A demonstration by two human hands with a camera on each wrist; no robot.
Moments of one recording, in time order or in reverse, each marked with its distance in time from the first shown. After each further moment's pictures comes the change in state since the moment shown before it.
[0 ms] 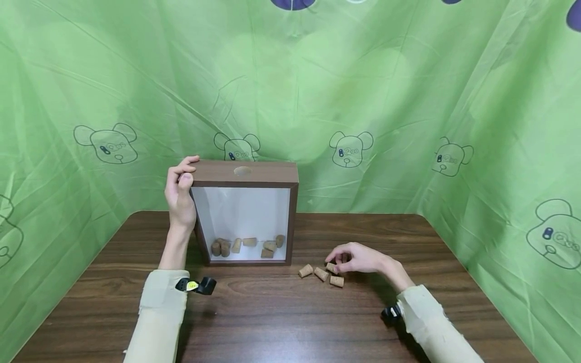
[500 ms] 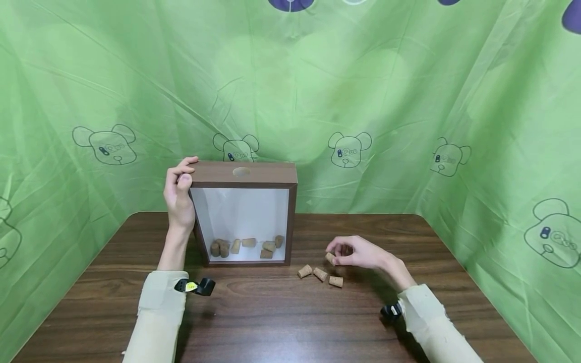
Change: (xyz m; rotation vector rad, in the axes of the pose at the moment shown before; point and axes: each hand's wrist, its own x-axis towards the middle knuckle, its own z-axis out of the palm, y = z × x) left_hand -0.001 -0.002 -0.001 0.005 0.004 -0.017; right_hand -0.003 -0.014 -0.011 -0.041 0.124 -0.014
